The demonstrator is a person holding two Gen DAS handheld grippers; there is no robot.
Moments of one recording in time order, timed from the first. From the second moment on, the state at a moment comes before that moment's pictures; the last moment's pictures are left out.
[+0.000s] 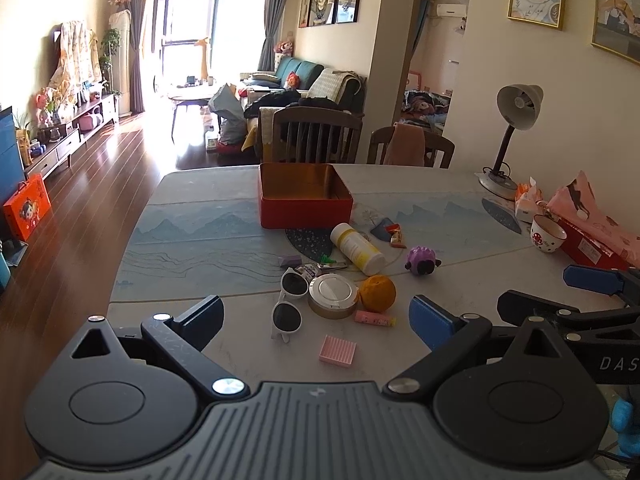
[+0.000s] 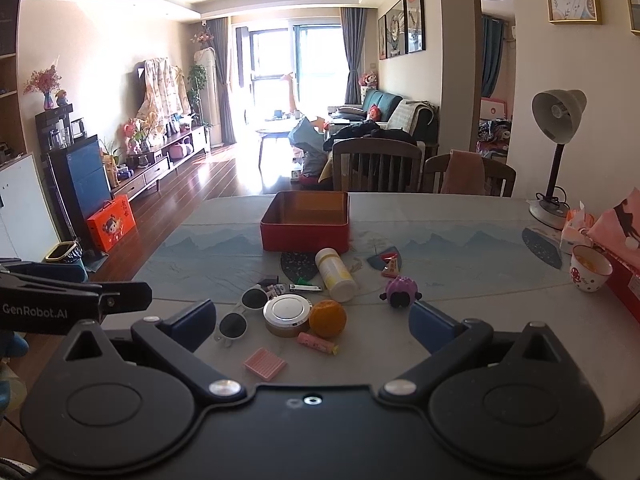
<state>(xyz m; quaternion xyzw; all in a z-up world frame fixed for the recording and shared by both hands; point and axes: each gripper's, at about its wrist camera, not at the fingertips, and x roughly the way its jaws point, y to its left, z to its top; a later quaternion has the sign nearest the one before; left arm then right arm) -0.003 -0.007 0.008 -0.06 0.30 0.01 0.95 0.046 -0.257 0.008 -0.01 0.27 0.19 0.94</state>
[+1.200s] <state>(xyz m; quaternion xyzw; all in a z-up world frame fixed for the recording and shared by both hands) 0.166 0.020 -0.093 -0.04 0.40 0.09 0.91 0.253 -0.296 -0.088 -0.05 0.37 0.19 0.91</state>
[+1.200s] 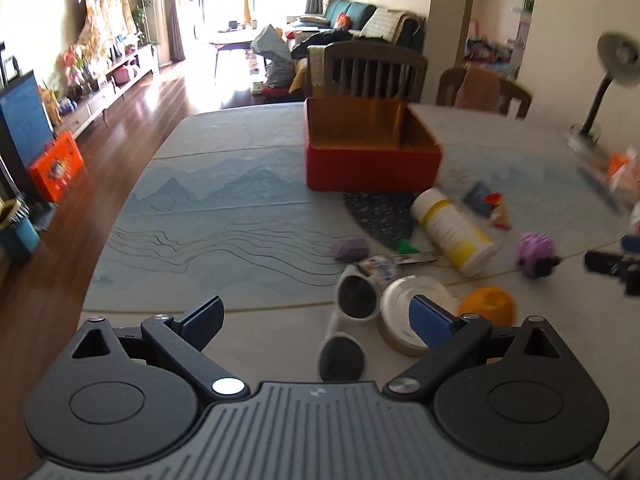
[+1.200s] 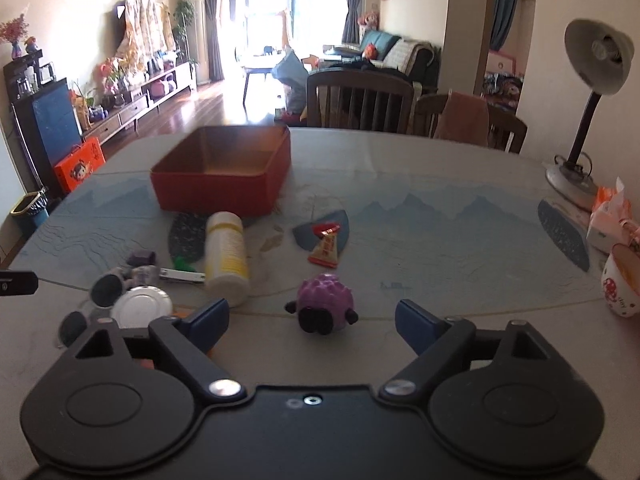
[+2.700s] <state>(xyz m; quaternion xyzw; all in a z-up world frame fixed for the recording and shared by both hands) 0.189 0.019 -0.162 -0.01 0.46 0.08 0.89 0.314 -0.271 -0.134 -0.10 0.42 0.21 0.88</state>
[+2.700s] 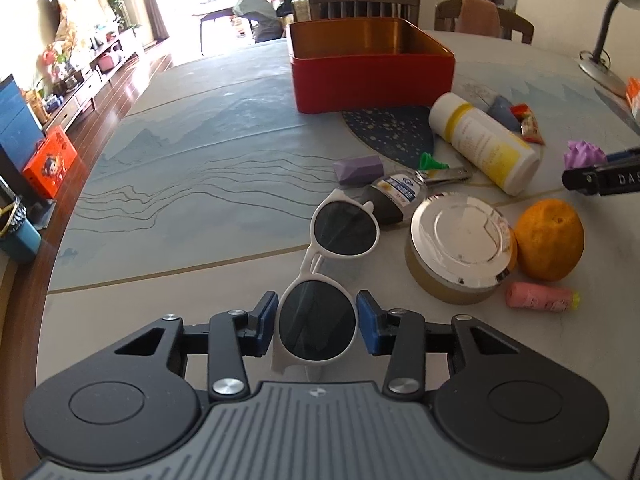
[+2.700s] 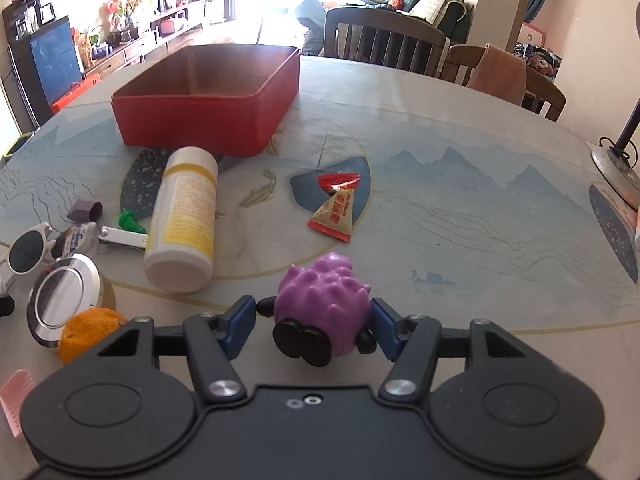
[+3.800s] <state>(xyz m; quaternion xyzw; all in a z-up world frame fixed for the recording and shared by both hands) 0.316 0.060 -0.035 -0.06 0.35 0.08 0.93 0.386 -0.206 -0.043 -0.15 0.35 0.33 0.87</state>
